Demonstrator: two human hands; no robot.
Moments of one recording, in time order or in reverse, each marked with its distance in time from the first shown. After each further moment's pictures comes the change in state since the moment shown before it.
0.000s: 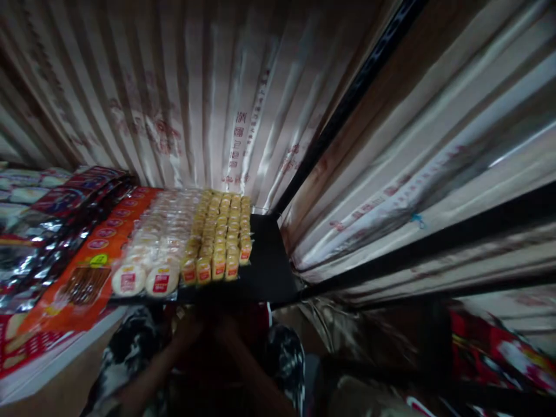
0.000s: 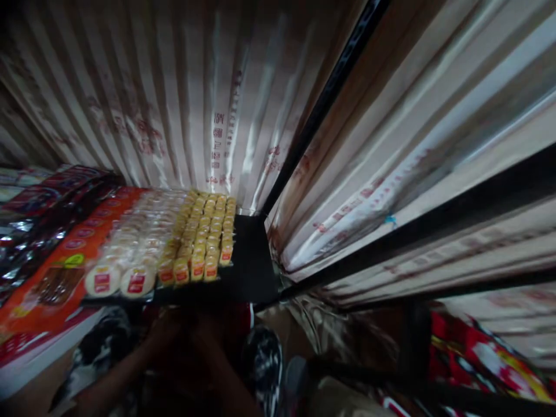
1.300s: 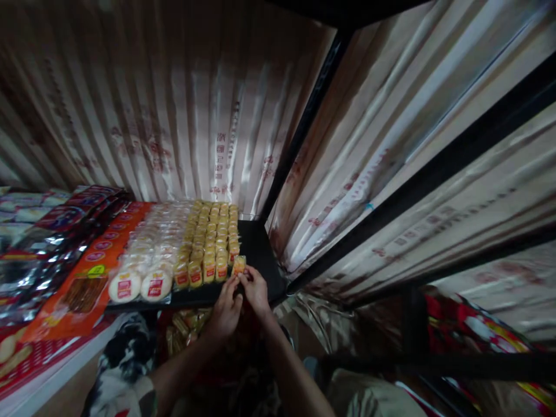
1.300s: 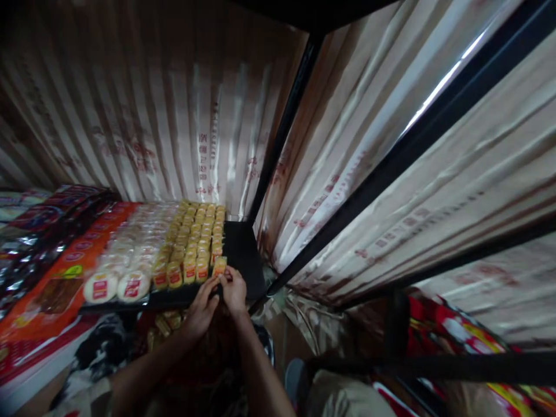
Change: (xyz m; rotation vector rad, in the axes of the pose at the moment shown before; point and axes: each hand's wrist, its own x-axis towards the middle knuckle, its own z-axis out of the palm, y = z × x) left_hand -0.009 0.122 0.032 -0.442 0.297 0.473; right_hand 0.012 0.004 -0.125 0.316 0.667 -0.021
